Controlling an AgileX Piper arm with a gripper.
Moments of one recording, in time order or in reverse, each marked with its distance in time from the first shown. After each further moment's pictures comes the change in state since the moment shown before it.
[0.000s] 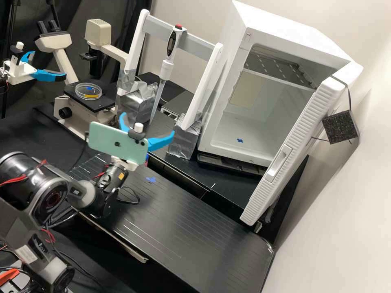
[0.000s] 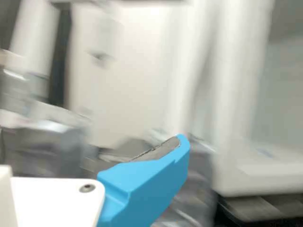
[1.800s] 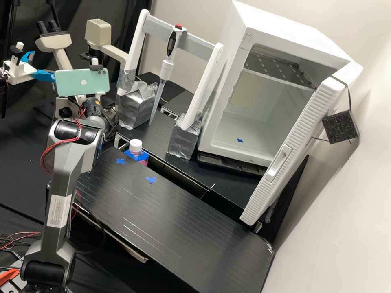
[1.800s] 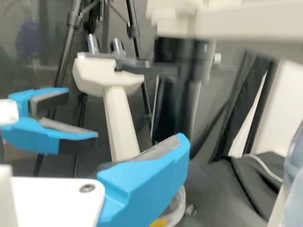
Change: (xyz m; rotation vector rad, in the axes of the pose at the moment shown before) arm 0.210 -0.144 -0.087 0.085 0.369 -0.616
